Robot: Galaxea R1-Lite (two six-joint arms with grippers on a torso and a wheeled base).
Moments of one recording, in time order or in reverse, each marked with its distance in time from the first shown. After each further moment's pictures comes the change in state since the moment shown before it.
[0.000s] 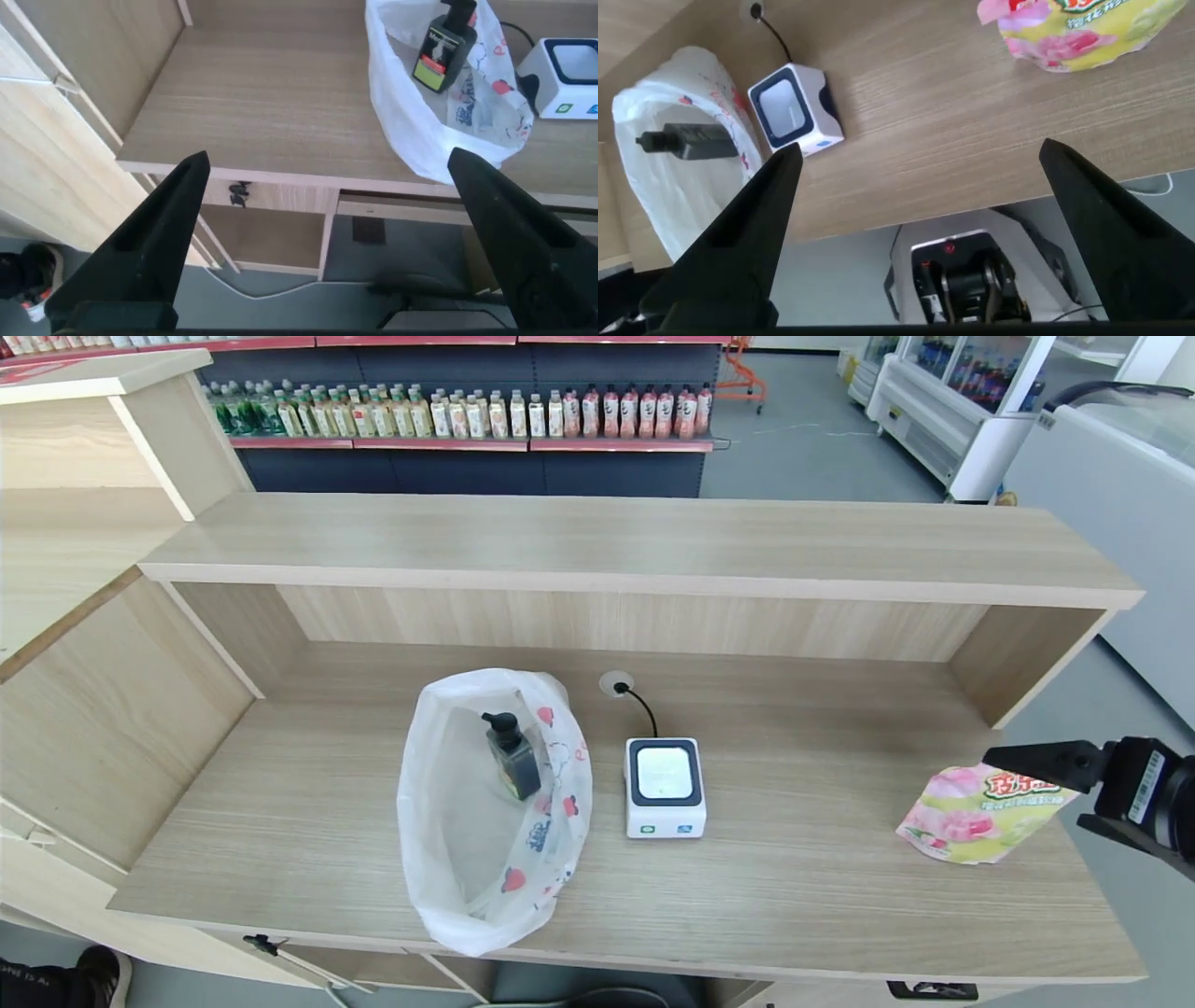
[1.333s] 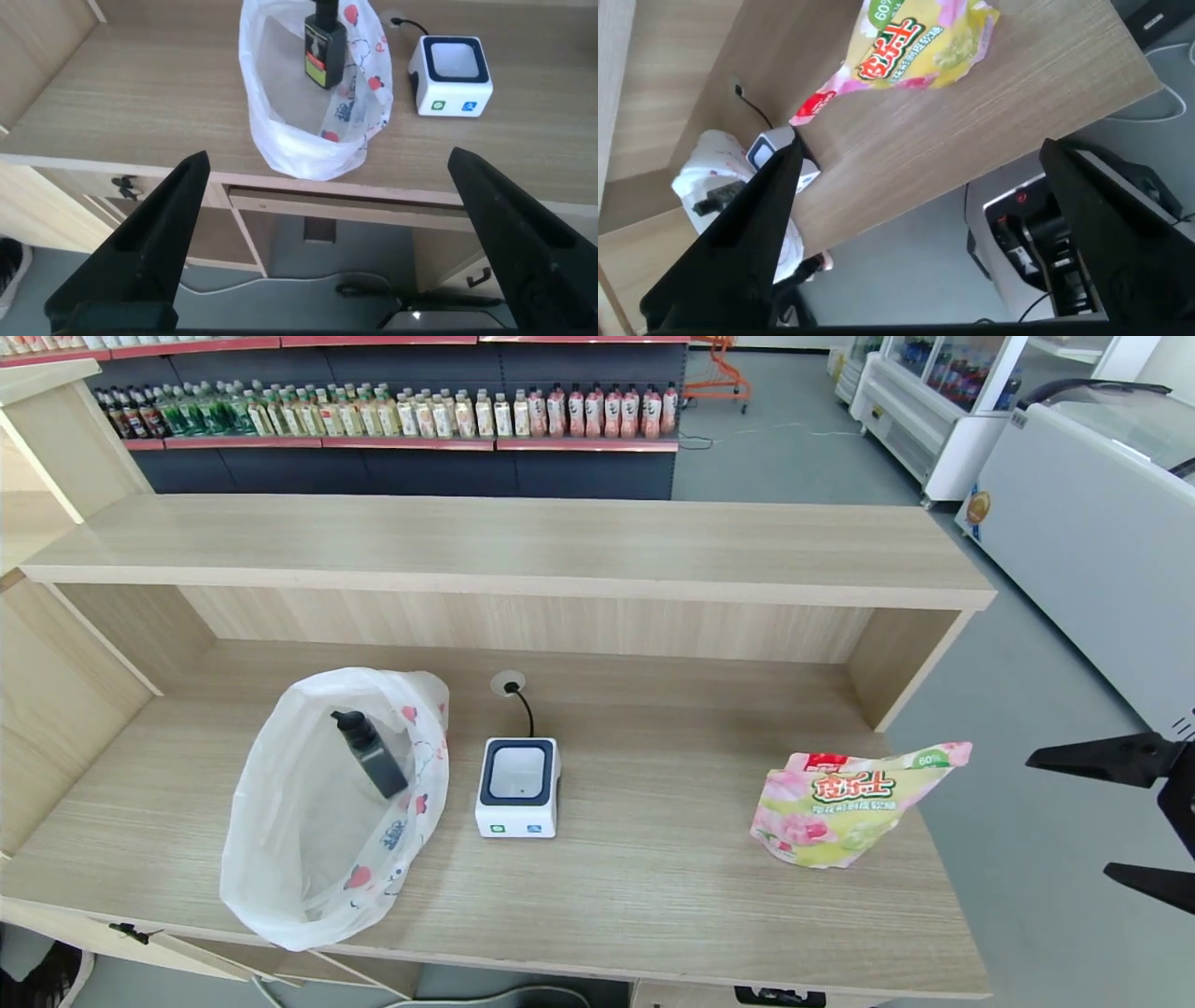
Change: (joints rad) left arm 0.000 0.000 0.000 0.000 0.000 -0.002; right arm 0.027 -0.074 -0.066 0.209 0.000 0.364
